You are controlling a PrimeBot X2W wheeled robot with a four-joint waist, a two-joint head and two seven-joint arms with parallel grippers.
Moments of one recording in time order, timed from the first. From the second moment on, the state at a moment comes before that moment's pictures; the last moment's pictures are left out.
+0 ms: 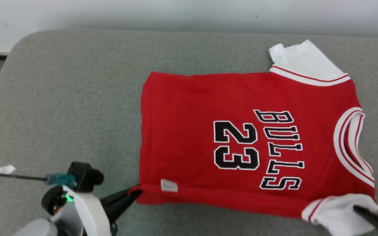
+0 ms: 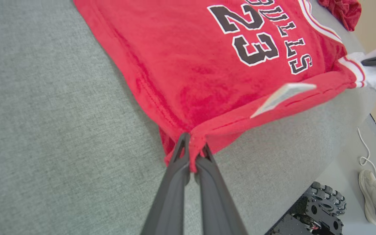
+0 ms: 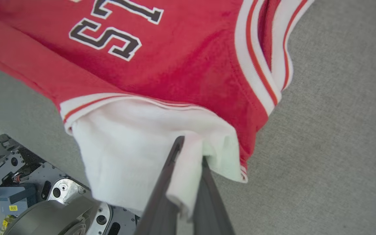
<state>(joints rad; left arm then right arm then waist) -0.31 0.75 -0.70 -0.12 -0.90 -0.10 0.22 0.06 -0.58 0.04 -0.43 0.72 0.13 1.07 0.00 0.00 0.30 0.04</state>
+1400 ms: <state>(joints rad) -0.24 0.66 -0.67 -0.03 -1.02 0.01 0.03 0.07 -0.46 -0.04 -0.30 0.49 0.13 0.73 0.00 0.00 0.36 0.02</state>
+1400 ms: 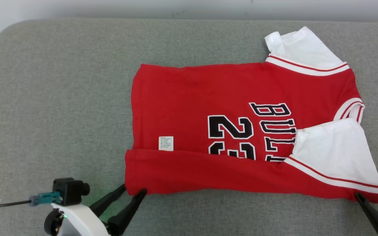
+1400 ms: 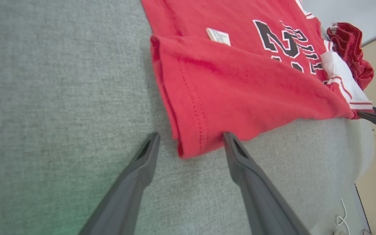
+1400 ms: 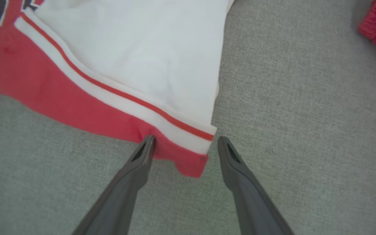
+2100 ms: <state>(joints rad) -0.31 0.61 -0.72 0.01 -1.03 -0.05 0.08 -0.05 -0.42 0.06 -0.16 0.50 0.13 0.68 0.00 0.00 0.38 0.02</state>
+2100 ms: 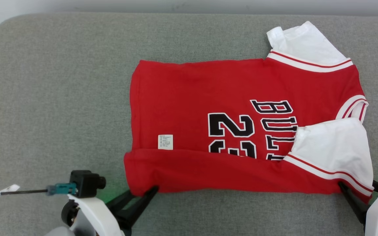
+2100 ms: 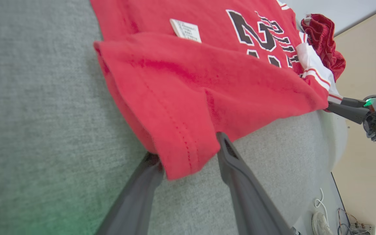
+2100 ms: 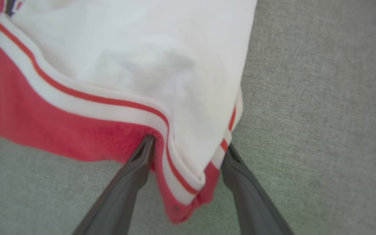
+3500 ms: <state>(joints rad) -0.16 0.79 -0.74 -0.15 -1.07 0.00 0.10 0.15 -0.51 -0.18 -0.36 0.69 0.13 0.89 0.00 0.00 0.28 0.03</state>
